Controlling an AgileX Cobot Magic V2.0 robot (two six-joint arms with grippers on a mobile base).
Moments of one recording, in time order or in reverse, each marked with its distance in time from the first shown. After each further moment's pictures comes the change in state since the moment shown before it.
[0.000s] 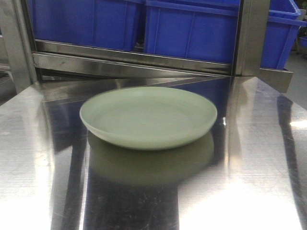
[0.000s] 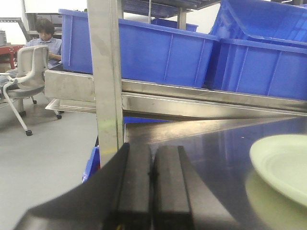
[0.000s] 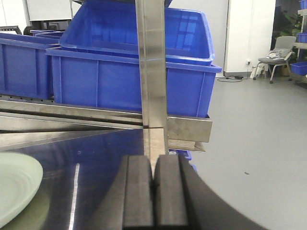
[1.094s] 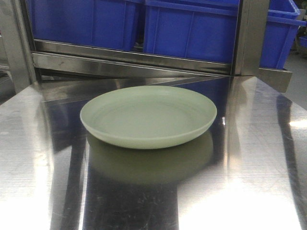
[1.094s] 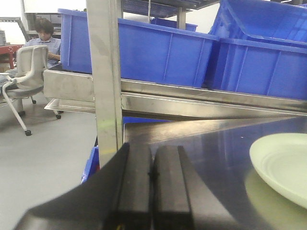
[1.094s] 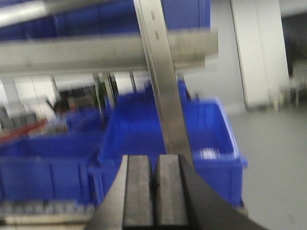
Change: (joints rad) left arm 0.000 0.000 0.000 0.000 0.000 0.000; right arm 0.002 0.415 -0.885 0.006 0.417 0.169
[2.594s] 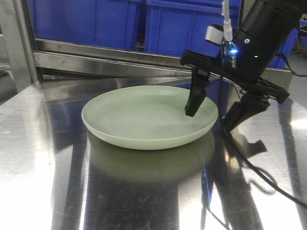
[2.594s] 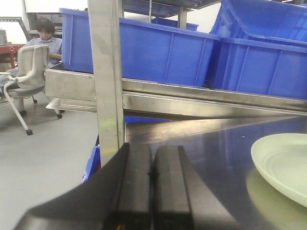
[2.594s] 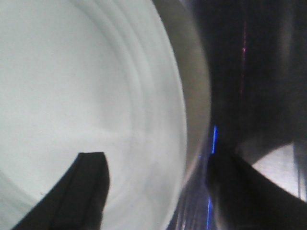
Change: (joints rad) left arm 0.000 0.000 0.000 0.000 0.000 0.000; right arm 0.310 1.325 -0.366 0.416 0.470 -0.089
